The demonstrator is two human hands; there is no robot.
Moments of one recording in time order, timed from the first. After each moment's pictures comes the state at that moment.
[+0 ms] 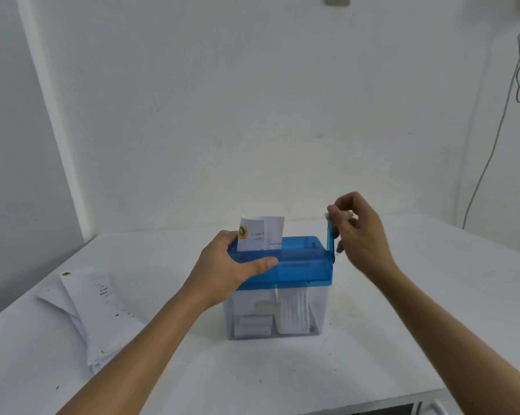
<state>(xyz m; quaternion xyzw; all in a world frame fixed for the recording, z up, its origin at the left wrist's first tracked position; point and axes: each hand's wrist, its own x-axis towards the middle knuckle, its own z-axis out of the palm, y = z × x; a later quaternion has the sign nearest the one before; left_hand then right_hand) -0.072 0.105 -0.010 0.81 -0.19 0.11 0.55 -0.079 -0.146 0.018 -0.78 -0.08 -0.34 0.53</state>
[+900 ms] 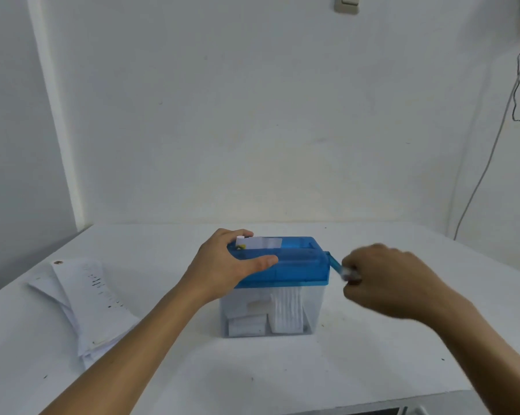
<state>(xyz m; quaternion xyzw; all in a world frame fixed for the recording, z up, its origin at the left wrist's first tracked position) -0.071 0.104 -0.007 0.83 -0.17 0.12 0.51 -0.165 -0.143 0.047 -0.99 -0.02 -0.10 -0.03</state>
